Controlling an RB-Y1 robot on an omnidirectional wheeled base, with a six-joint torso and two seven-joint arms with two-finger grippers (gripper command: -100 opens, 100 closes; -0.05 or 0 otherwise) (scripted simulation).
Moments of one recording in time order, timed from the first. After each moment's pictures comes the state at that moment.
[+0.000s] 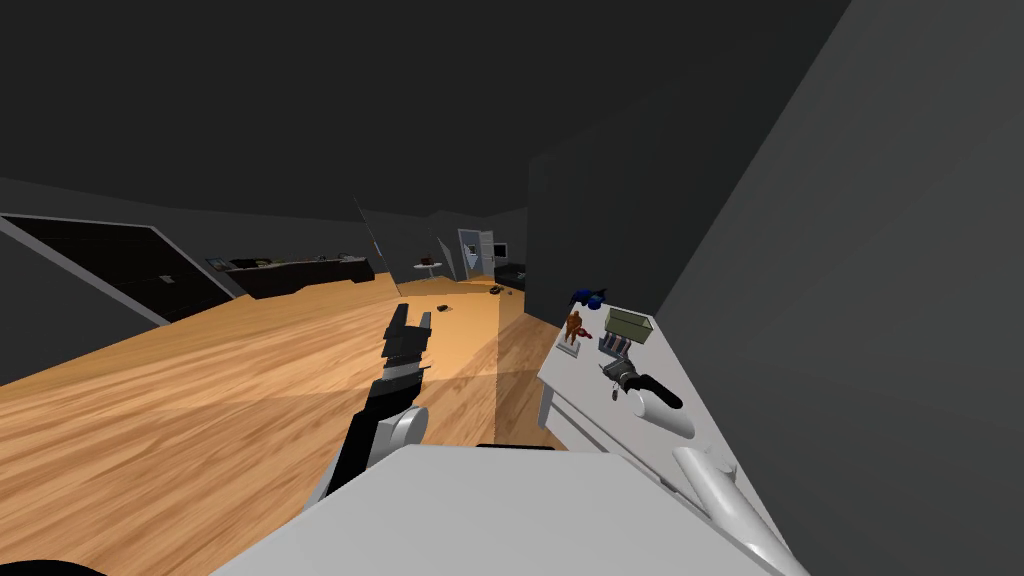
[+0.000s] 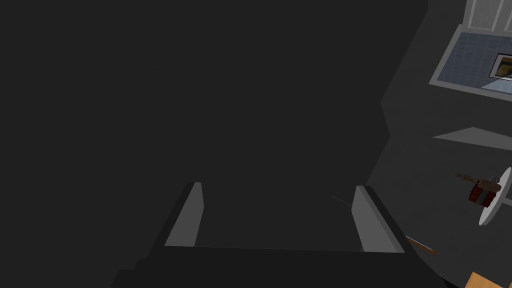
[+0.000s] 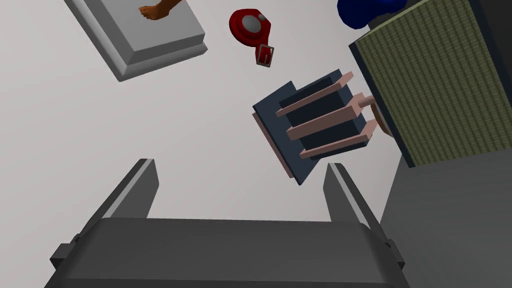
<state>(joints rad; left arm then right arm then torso) 0.48 0.01 0.03 -2.30 0.12 -0.44 -0.04 0.09 -0.38 -0.28 -1.41 -0.46 0.35 -0.68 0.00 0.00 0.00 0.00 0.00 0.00</state>
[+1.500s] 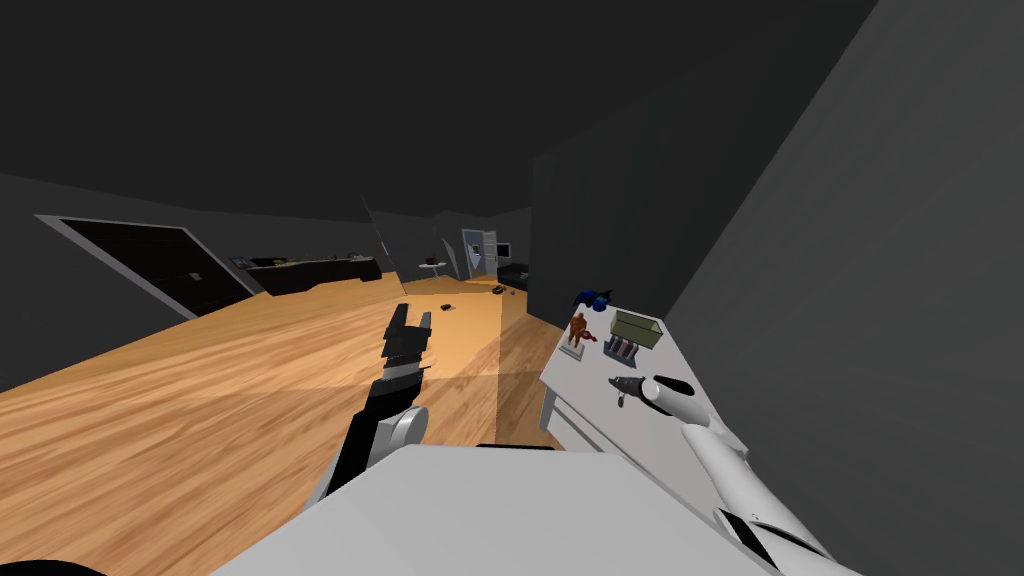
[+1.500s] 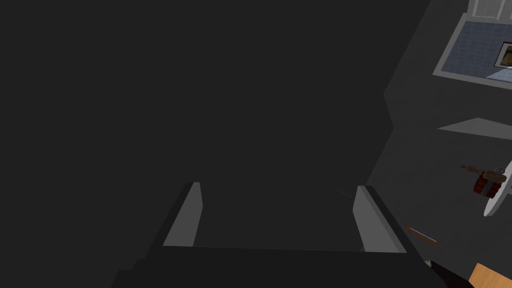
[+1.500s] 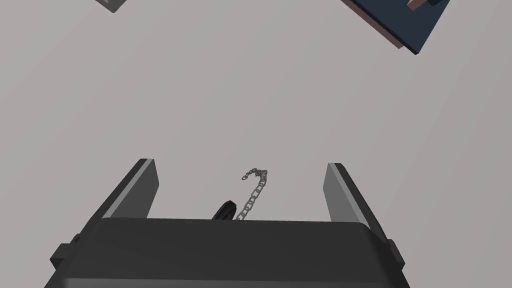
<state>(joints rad) 0.48 0.01 0.03 -2.30 0.12 -0.44 -0.04 -0.09 -0.51 -0.37 -1.04 -0.64 0.68 -0.98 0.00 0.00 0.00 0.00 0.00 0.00</state>
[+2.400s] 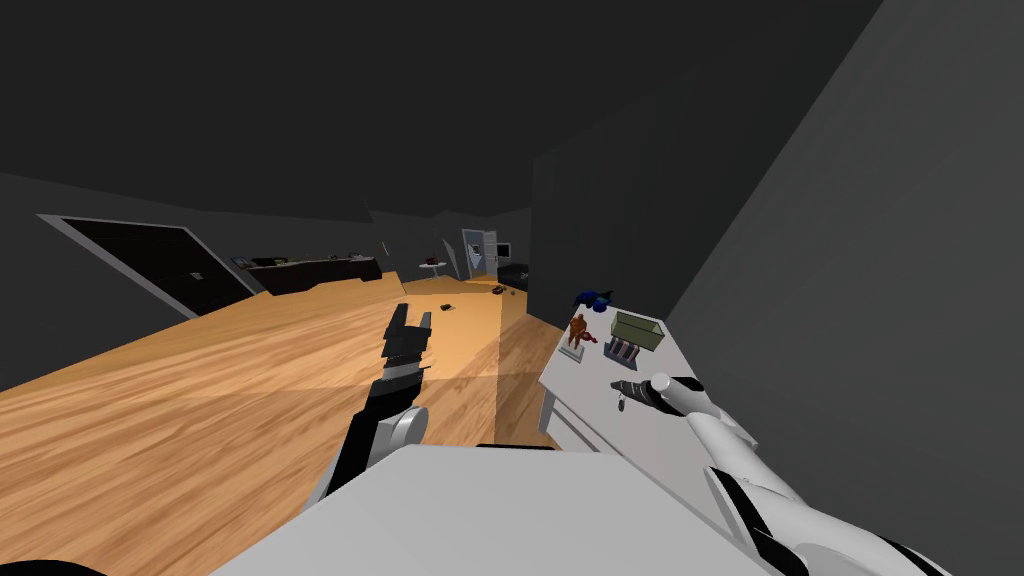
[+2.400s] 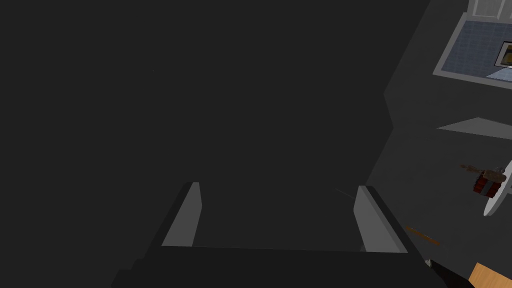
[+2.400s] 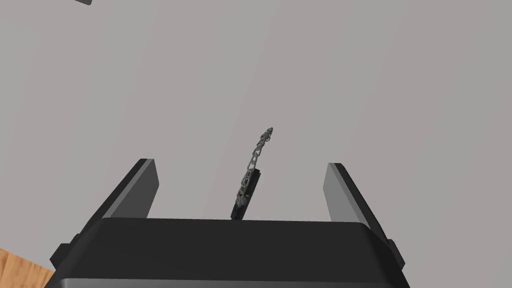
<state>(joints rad) 0.48 0.01 0.03 -2.30 0.12 -0.44 -0.04 -0.20 -0.59 -0.41 -0.80 -0.75 0.88 -1.18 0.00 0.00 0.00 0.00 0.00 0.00</state>
